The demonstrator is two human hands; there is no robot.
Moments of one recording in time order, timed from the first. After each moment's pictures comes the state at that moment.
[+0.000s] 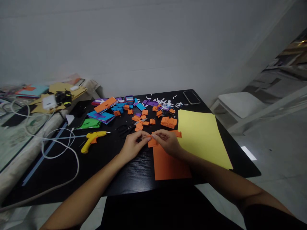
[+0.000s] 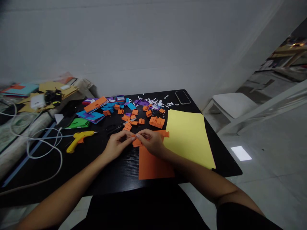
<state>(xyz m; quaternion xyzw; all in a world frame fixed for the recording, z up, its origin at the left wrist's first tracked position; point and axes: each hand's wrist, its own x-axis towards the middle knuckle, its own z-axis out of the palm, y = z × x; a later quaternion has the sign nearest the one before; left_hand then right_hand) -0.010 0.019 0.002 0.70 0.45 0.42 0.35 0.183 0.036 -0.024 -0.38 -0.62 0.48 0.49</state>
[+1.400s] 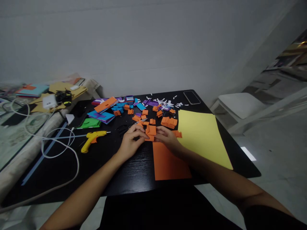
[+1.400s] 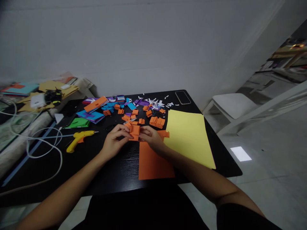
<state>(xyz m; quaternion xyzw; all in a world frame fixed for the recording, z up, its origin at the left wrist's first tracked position) -0.019 0.025 0.005 0.74 0.41 0.48 0.26 0.186 0.044 -0.017 -0.35 -0.46 0.69 0.44</state>
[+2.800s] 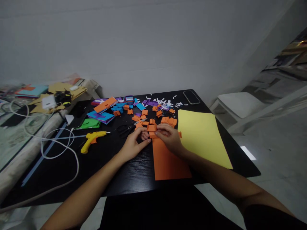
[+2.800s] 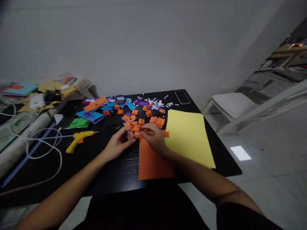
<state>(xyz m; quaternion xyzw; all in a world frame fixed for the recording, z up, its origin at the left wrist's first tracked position) -0.011 0.023 -0.006 0.67 0.41 0.44 0.43 0.186 0.047 -0.023 -0.41 -0.56 0.46 0.56</state>
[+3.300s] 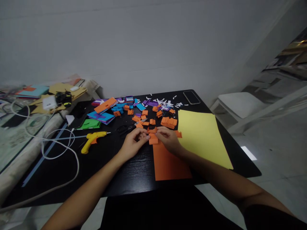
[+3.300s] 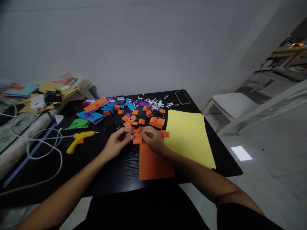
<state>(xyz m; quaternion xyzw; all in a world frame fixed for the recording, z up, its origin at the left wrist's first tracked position) -0.013 0.024 -0.001 0.64 0.46 0.44 0.42 0.187 0.046 -0.022 -0.41 -0.62 0.45 0.50</state>
